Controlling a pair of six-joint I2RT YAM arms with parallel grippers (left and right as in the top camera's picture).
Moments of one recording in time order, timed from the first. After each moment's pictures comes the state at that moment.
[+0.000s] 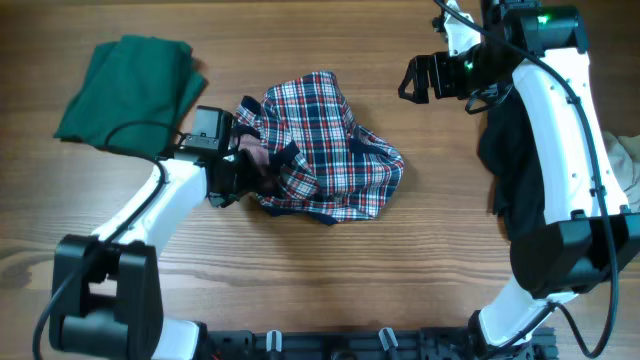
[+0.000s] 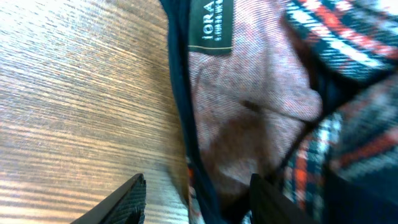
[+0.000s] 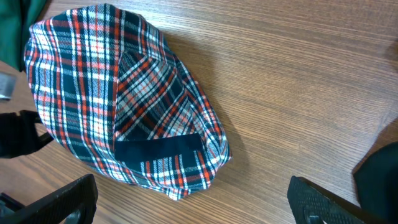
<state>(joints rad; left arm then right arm) -0.17 1.63 0.92 -0.60 0.21 -0.66 0.10 1.88 1.96 -1.34 -0.34 -0.07</state>
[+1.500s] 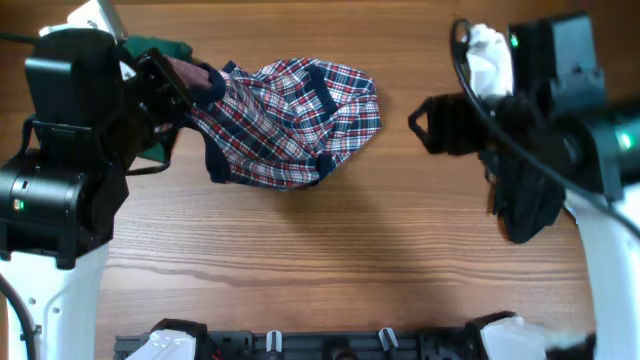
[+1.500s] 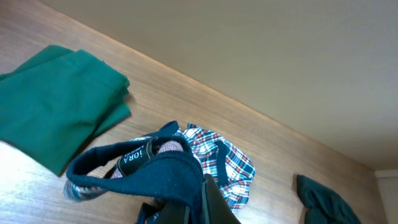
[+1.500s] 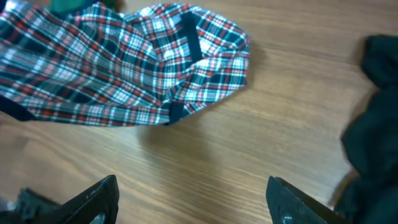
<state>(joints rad) -0.17 1.26 1.75 -1.05 -0.09 -0.58 0.29 1.38 1.83 -1.41 -0.19 0.13</state>
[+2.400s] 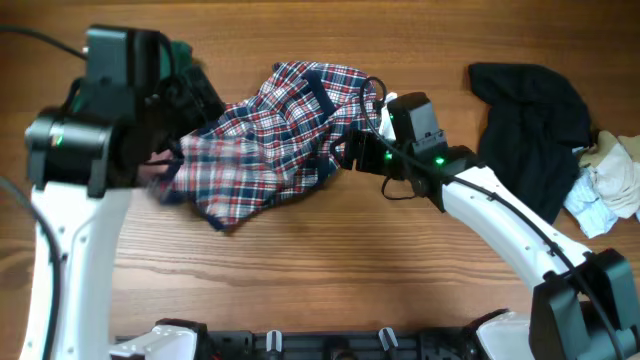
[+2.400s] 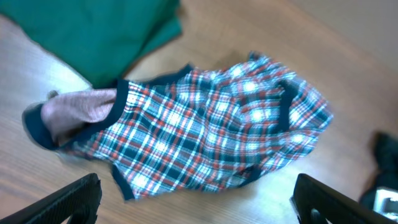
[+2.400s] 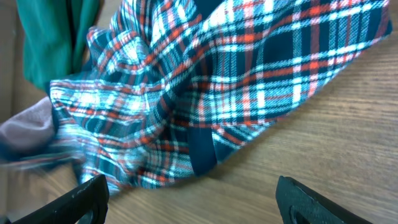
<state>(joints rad) -0.17 1.41 1.75 -1.32 -0.11 -0.62 0.42 1.54 0.96 -0.31 -0.34 0.56</state>
